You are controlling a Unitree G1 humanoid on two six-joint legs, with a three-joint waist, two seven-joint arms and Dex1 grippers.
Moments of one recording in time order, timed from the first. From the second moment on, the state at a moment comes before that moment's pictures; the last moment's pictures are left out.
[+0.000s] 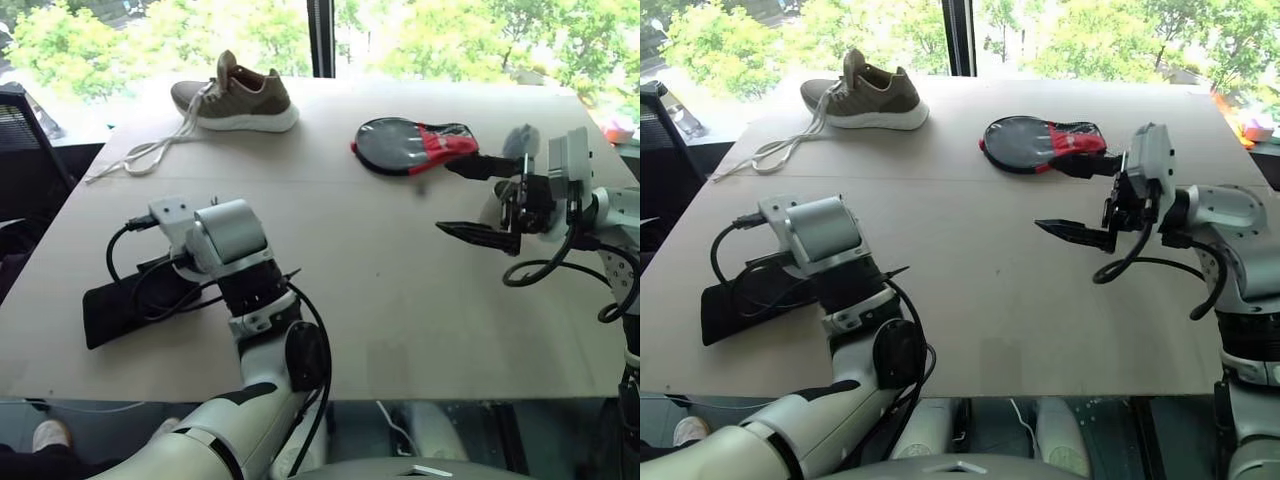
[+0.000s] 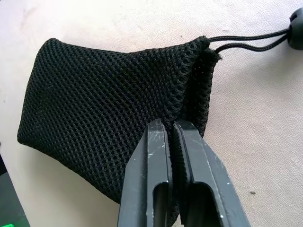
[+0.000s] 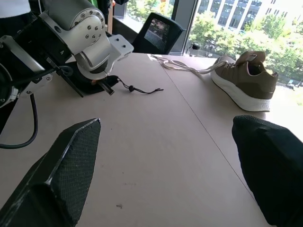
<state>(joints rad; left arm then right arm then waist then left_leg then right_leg) -0.95 -0.15 0.58 -0.09 0.93 1.61 0.20 -0.53 -0.72 -0.08 -0.16 0.64 0.35 1.17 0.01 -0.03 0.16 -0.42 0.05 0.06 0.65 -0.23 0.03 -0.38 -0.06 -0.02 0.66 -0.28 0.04</state>
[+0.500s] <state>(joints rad) -0.95 -0.15 0.54 -0.07 1.11 1.61 0.09 -0.52 -0.71 -0.08 -0.18 0.63 0.34 1.16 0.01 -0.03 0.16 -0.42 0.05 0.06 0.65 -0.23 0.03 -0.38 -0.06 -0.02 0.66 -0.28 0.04</state>
